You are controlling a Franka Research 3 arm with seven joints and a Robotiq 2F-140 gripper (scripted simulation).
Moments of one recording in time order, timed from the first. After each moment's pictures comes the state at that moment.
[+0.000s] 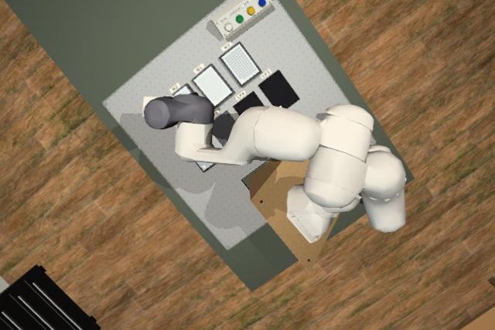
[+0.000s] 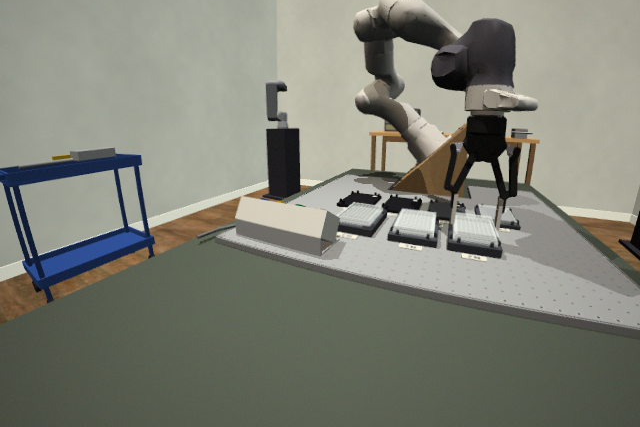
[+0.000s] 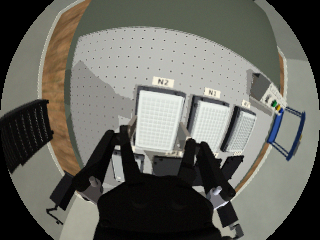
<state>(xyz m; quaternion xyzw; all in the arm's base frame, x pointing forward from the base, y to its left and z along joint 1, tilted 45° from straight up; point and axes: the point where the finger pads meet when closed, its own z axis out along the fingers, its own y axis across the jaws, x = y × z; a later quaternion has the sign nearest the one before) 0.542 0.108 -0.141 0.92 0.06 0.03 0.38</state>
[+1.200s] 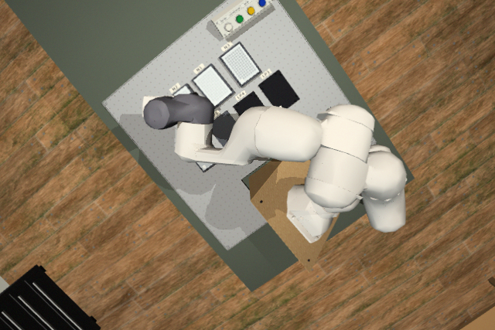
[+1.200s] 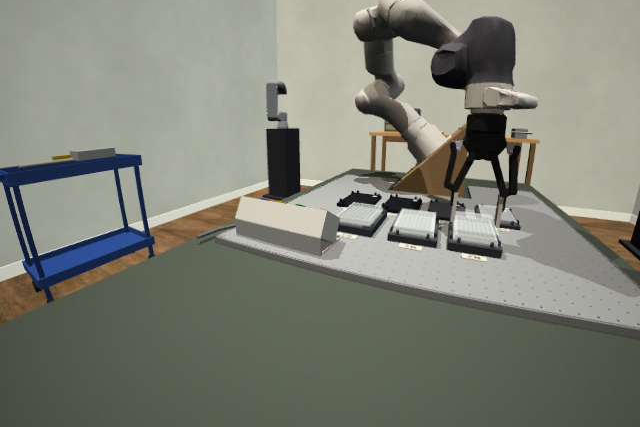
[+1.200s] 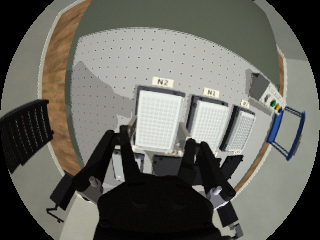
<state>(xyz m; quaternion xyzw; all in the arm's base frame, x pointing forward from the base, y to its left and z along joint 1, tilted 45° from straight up) 0.542 0.110 -0.138 0.92 0.06 0.03 0.38</state>
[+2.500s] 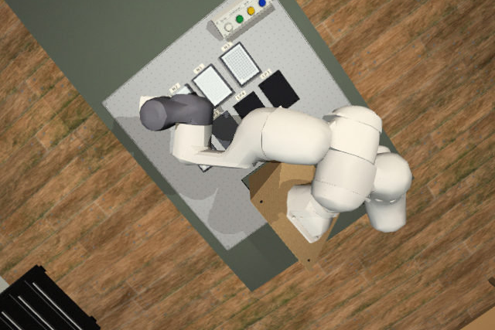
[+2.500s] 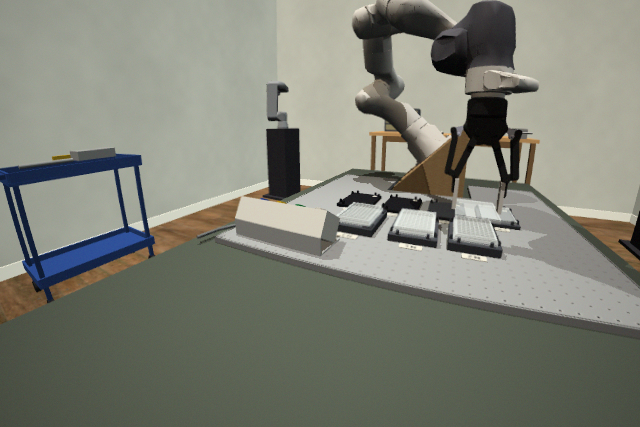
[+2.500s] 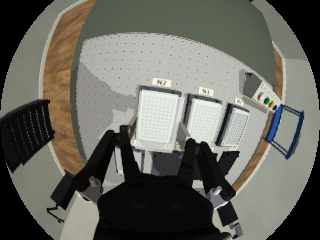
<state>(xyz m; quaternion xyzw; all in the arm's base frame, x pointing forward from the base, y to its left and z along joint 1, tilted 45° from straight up) 0.540 0.130 -0.116 0.92 0.06 0.03 0.38</state>
